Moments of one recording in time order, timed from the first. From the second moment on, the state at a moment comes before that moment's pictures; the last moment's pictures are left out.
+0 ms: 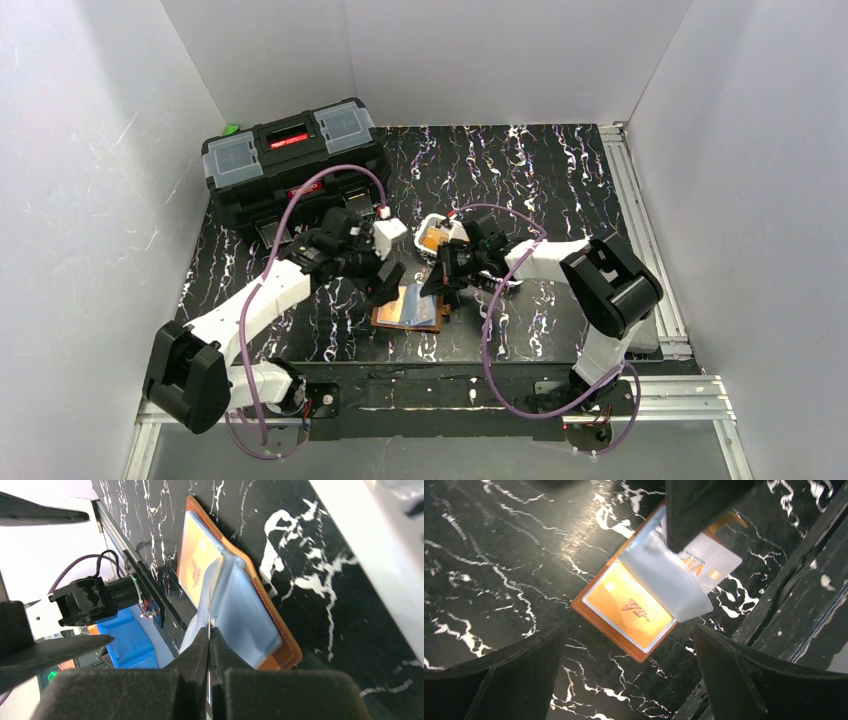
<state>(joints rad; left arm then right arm) -0.58 1.23 0.83 -0.55 0.35 0.25 0.66 1.75 0.84 0.11 -0.72 0.79</state>
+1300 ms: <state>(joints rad) -0.37 1.46 0.78 -0.53 0.47 0.28 0.72 1.87 0.85 0.16 -0.75 0.76</state>
